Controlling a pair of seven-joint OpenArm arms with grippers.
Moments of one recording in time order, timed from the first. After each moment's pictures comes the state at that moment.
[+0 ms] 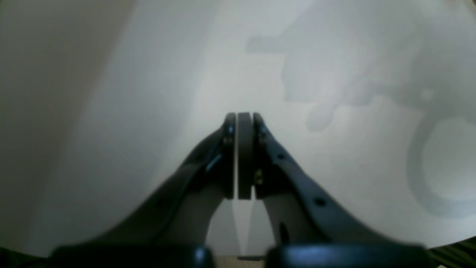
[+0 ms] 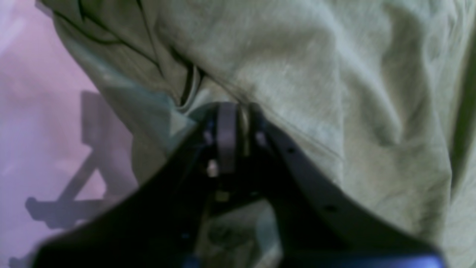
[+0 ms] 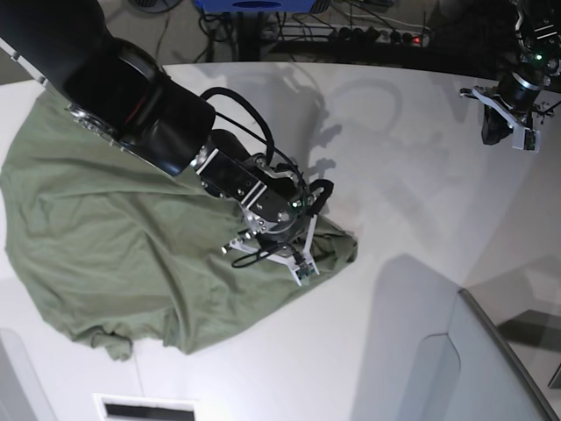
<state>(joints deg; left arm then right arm) 26.5 -20.2 -31.3 80.4 -10.3 -31.4 12.3 27.8 -5.3 -59.4 46.8 20.0 -24.0 -35.9</state>
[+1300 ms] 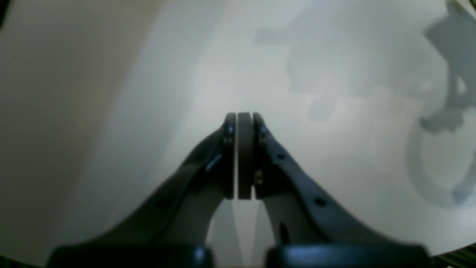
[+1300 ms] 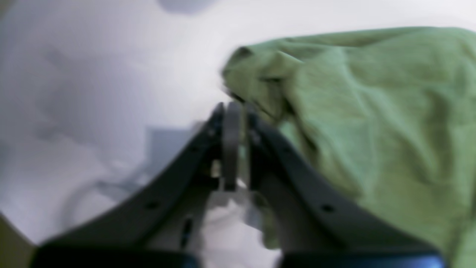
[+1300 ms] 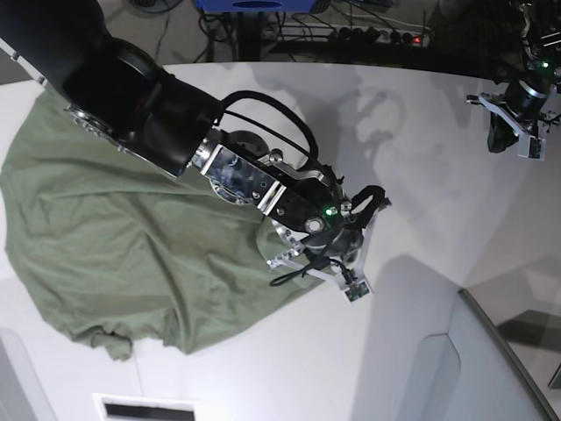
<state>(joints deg) 25.4 -22.1 -31.0 80.3 -10.3 -31.6 12.5 28.1 -5.6 -59.7 67.1 21.5 -25.1 -45.6</state>
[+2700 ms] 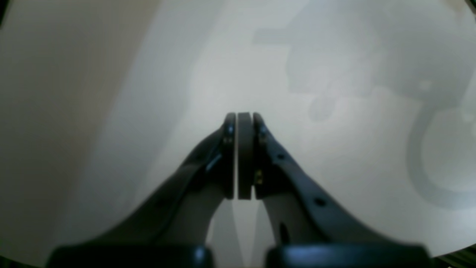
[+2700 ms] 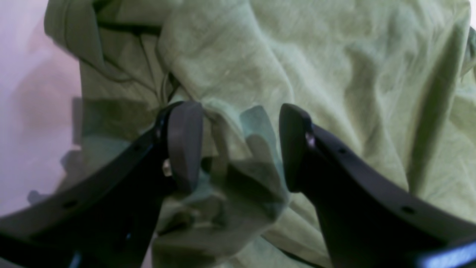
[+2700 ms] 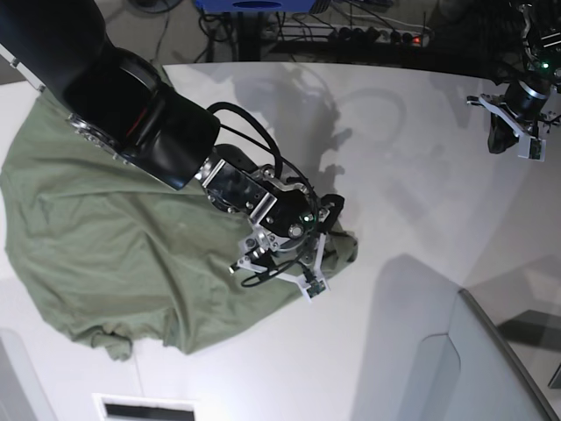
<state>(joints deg) 25.2 -22.2 -31.0 80.2 -10.3 -31.5 12.5 30.2 -5.9 -59.7 49.7 16.7 -24.9 -40.3</state>
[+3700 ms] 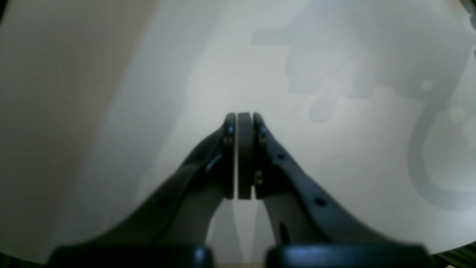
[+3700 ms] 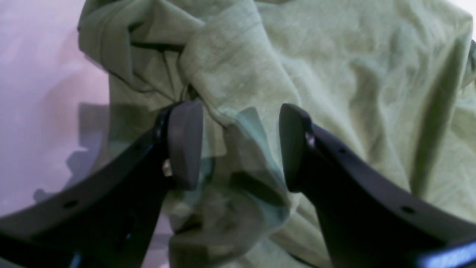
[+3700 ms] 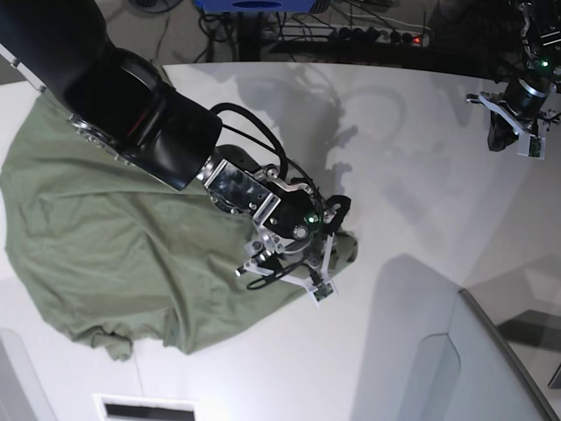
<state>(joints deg) 25.6 -22.1 -31.0 80.2 -10.3 -31.5 12.5 30.6 -6.1 -59.7 51.7 16.9 -24.5 -40.6</state>
